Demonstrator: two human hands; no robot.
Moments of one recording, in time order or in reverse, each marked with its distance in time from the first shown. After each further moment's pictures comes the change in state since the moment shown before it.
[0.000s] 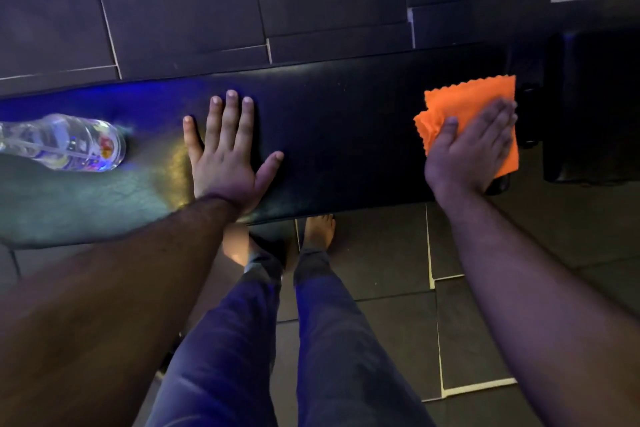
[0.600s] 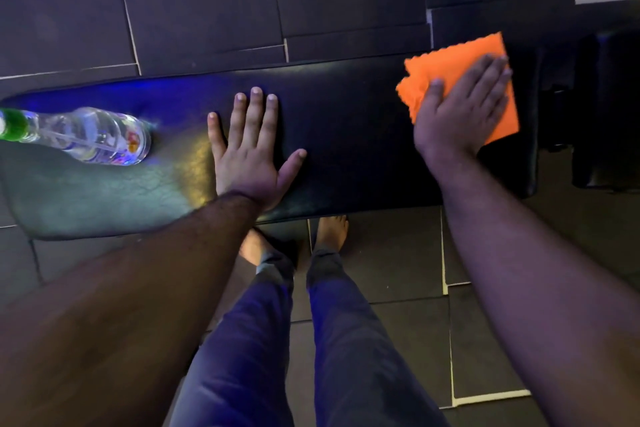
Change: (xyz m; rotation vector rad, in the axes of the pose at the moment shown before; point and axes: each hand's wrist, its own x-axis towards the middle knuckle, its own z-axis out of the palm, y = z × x) left_hand 0.000 0.003 -0.001 0.014 -0.004 -0.005; right_hand 0.008 -0.079 0.003 -0.031 0.037 -0.114
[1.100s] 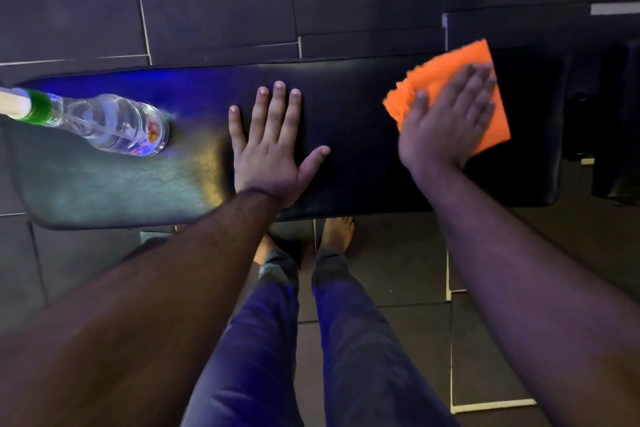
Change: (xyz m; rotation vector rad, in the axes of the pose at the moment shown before) left_hand 0.000 0.002 0.001 -0.013 0.040 0.011; right_hand -0.039 -0.040 -0.001 -0.031 -0.006 -0.128
